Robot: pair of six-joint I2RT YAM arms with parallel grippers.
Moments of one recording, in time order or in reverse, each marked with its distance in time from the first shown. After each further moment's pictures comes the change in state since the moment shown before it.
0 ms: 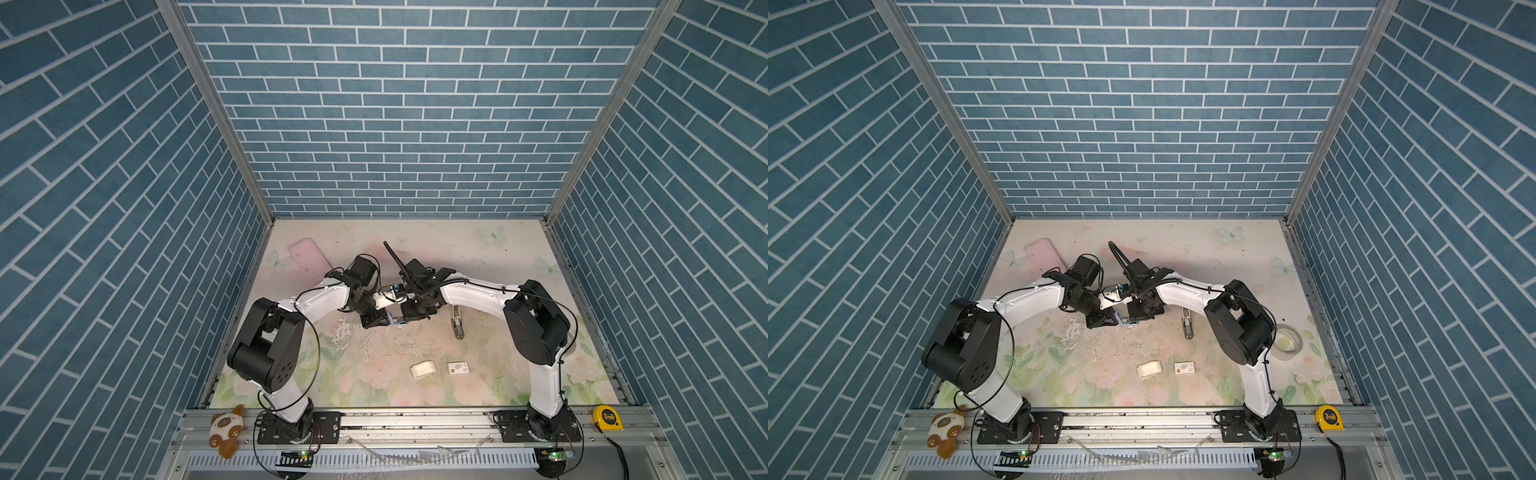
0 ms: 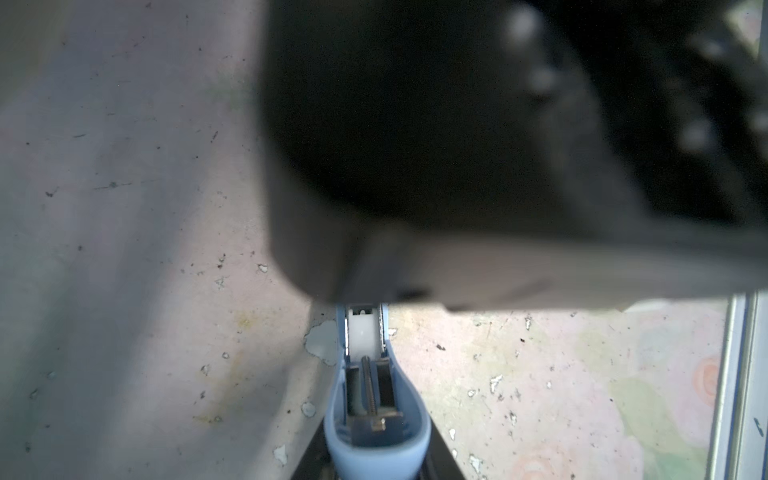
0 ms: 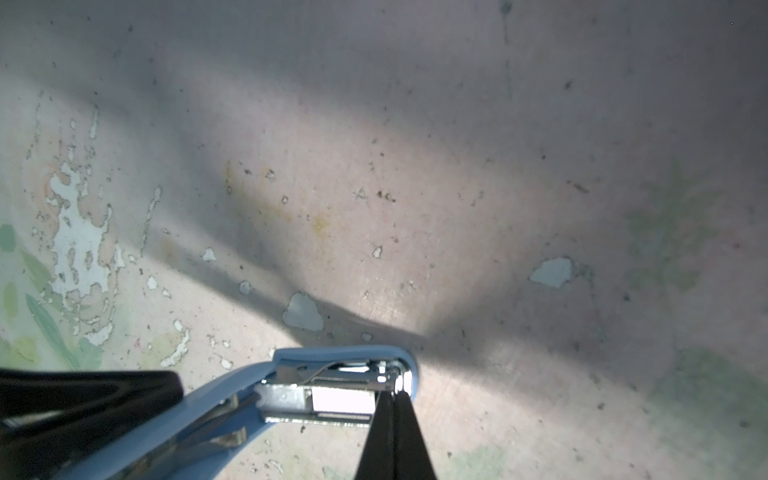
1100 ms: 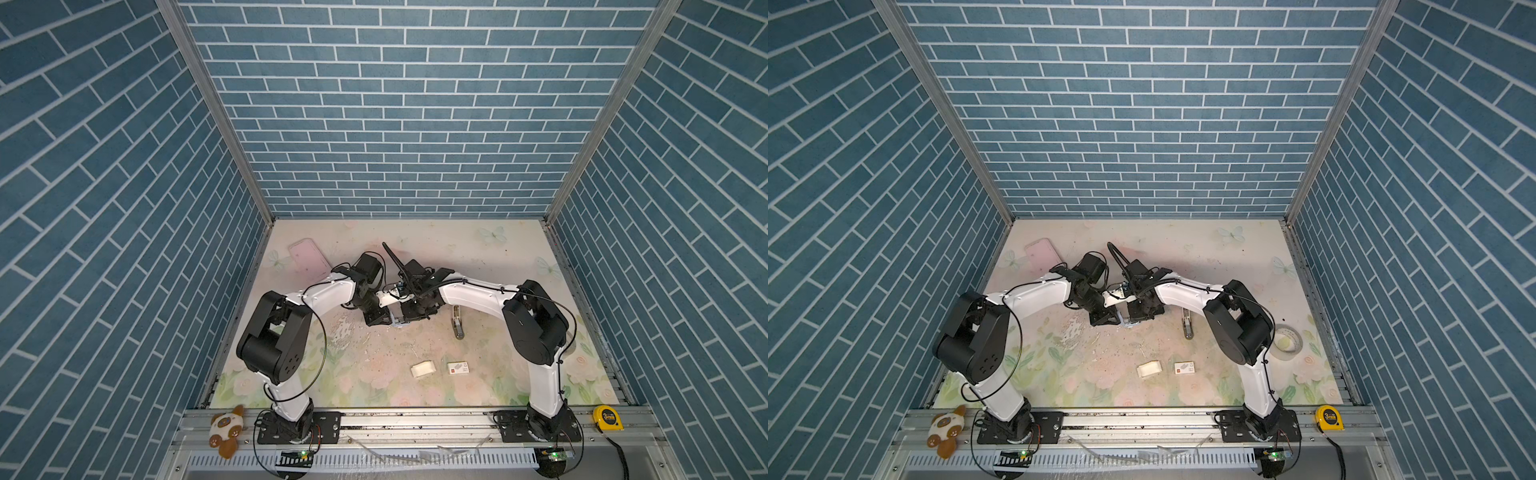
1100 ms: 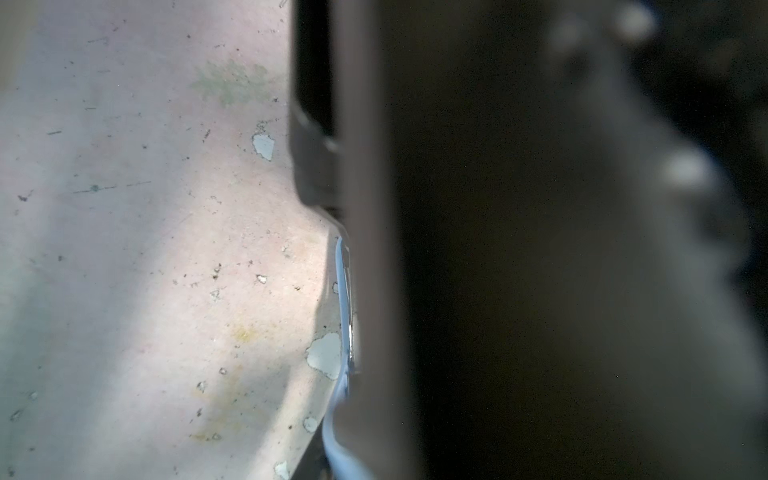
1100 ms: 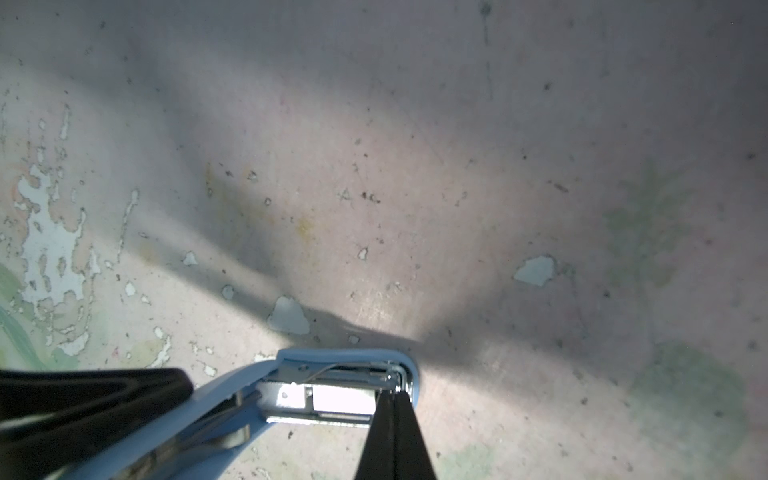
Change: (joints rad) left arm -0.019 0.063 0.070 -0.051 -0.022 -0.014; right arm 0.006 0.008 0.011 -0.020 0.034 0.002
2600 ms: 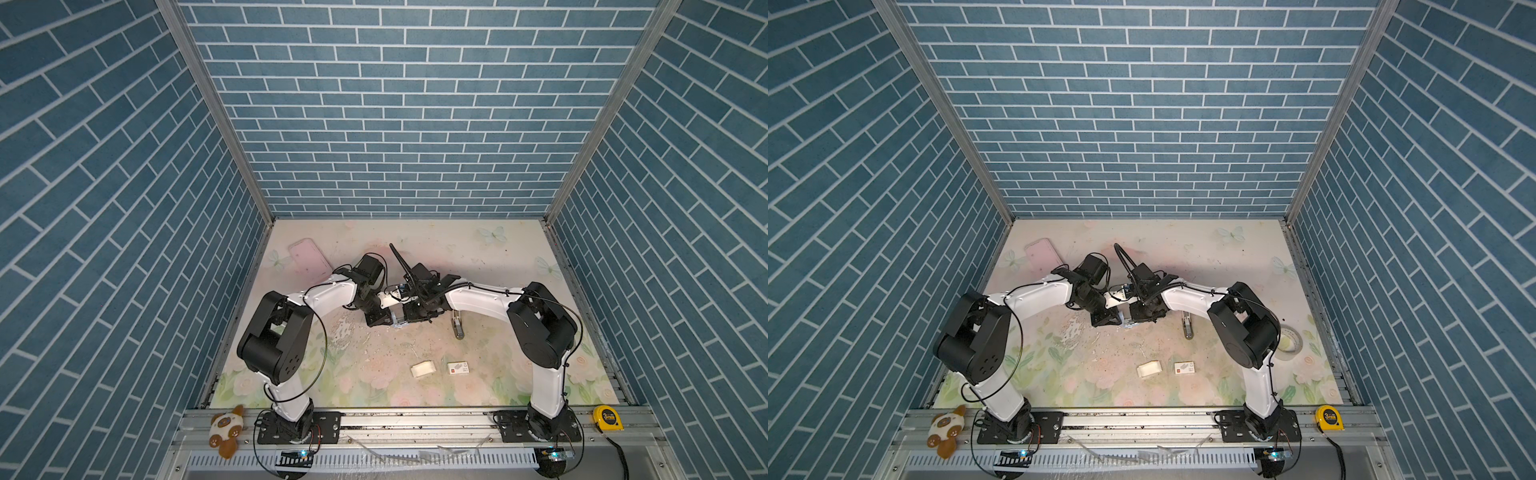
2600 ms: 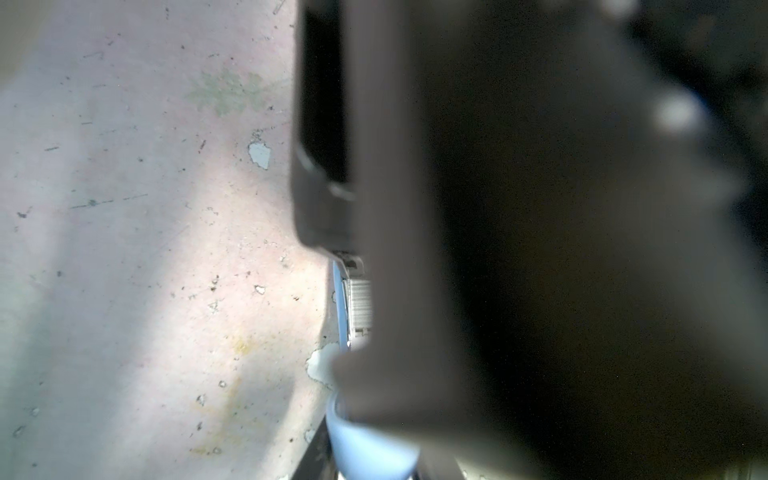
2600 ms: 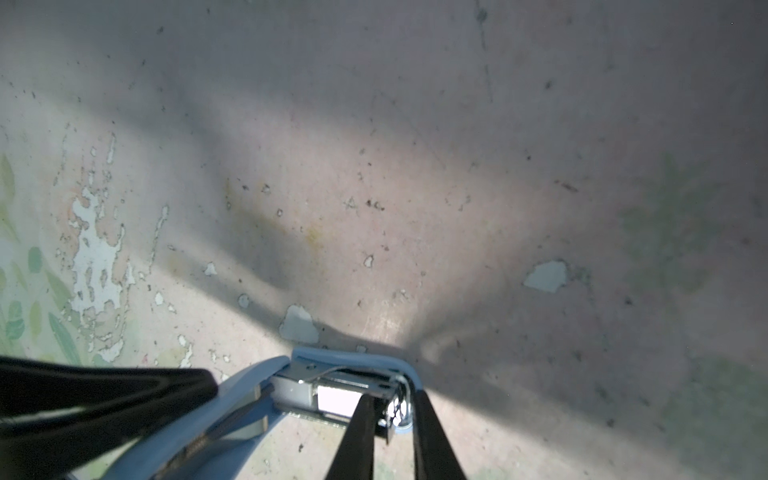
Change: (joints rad) left arm -0.016 0.001 -0.011 0.028 -0.015 0.005; right arm -0.016 -0.053 -0.132 0.174 -0.043 0.064
